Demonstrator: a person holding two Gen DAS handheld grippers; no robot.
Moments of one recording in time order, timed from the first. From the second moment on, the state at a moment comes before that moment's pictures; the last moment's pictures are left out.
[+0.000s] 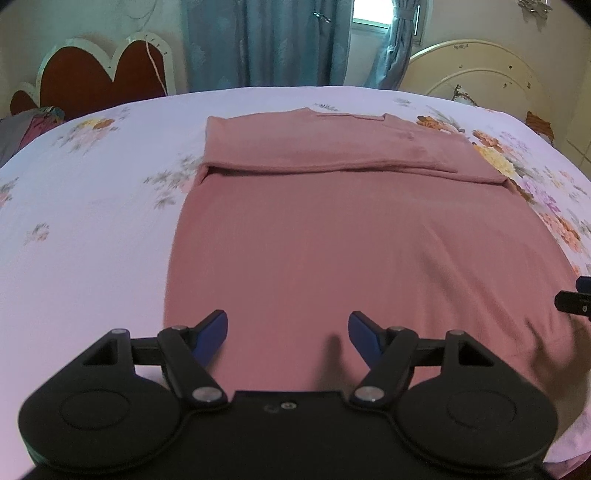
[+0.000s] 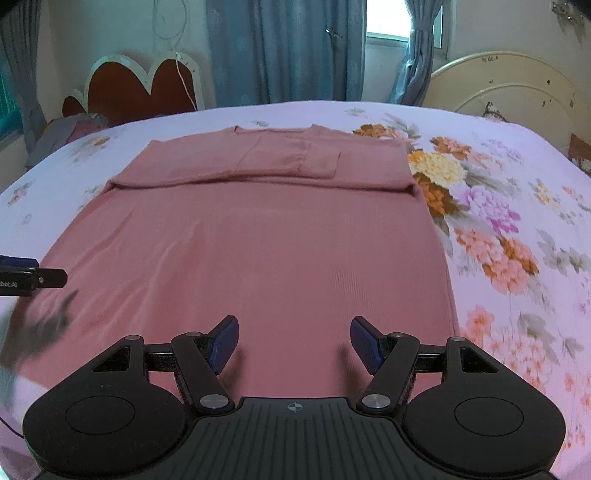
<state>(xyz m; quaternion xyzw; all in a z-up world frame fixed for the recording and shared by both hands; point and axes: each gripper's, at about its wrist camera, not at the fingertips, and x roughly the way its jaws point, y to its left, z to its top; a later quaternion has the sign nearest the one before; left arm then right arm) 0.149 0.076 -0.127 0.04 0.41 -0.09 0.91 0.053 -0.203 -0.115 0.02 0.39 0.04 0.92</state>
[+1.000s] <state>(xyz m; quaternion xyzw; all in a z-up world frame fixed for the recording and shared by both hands) 0.101 0.139 -0.151 -0.03 0.45 -0.05 0.89 0.003 -0.261 -0.135 0.03 0.43 -0.06 0.90</state>
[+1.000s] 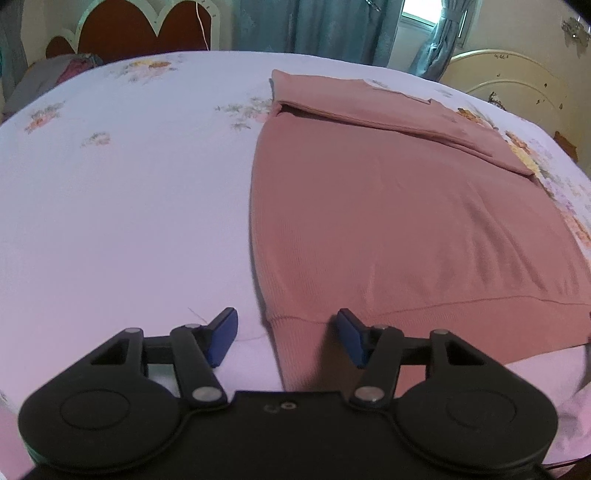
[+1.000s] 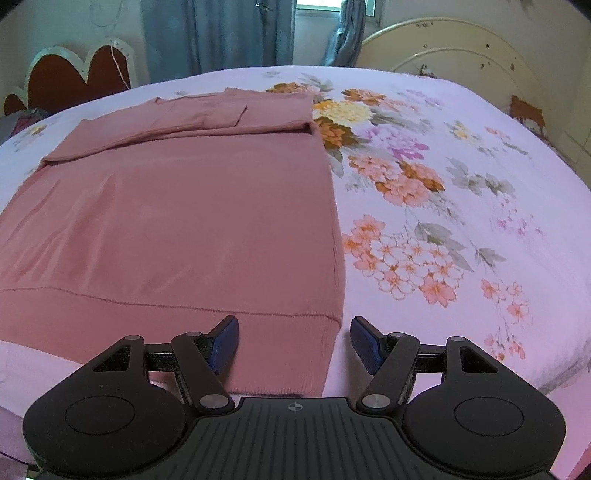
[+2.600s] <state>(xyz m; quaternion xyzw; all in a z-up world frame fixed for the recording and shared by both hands) 0.222 0.123 -0.056 -0.13 0.33 -0.14 0.92 0.127 -0.297 -0.033 0.19 0.32 0.00 0.93</state>
